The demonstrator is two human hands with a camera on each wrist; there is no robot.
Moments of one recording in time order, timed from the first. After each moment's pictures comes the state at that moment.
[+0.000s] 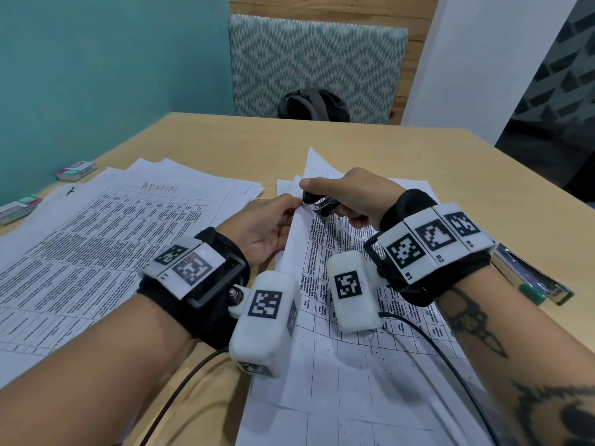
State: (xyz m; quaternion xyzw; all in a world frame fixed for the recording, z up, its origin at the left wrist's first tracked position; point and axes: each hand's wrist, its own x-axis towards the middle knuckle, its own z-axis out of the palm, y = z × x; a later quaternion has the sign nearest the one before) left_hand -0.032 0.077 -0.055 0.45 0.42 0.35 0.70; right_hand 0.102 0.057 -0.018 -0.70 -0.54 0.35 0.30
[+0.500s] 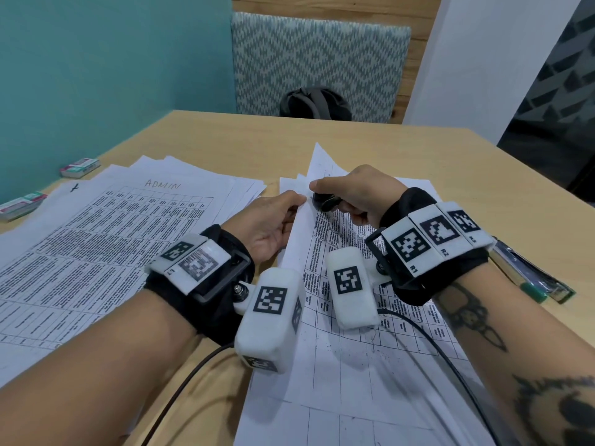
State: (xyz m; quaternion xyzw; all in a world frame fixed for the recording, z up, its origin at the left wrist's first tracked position) left_hand -0.031 0.080 -0.057 0.45 0.42 0.35 0.70; right_hand 0.101 0.061 -0.021 -0.72 -0.50 0.35 0.34
